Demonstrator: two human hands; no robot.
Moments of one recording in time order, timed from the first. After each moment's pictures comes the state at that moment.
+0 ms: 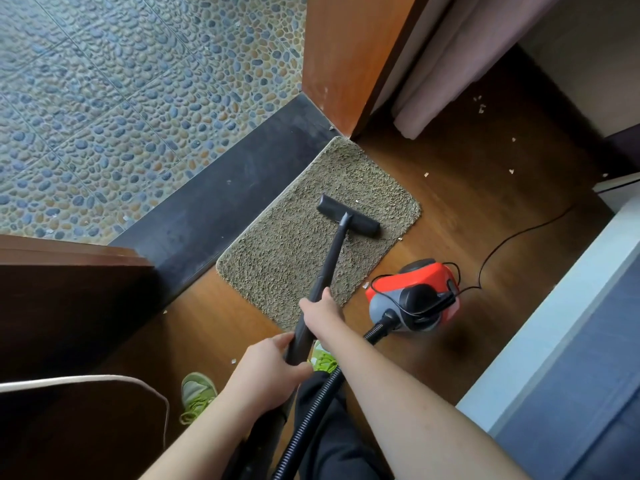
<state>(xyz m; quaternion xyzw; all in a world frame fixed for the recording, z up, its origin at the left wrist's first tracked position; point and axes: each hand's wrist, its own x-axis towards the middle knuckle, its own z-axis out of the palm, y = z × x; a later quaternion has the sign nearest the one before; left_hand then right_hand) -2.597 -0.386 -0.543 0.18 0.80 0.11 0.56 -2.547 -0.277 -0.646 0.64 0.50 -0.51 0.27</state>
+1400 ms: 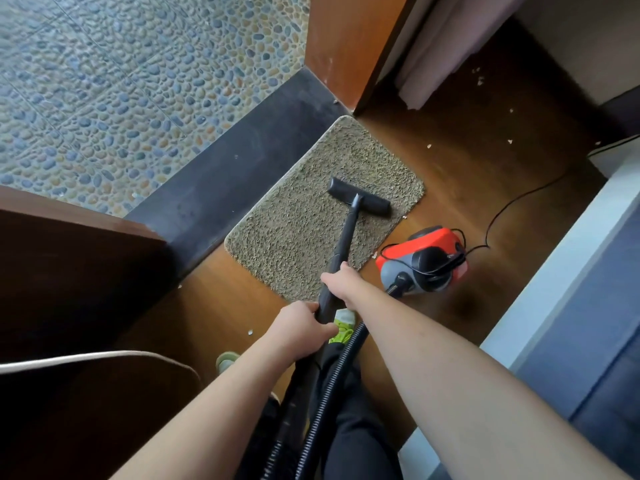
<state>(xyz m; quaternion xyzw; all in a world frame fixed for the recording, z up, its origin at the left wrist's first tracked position) -2.582 -0.436 -0.569 0.23 0.77 0.10 0.59 -2.529 -0.323 -0.675 0.65 0.51 -0.49 0.28</state>
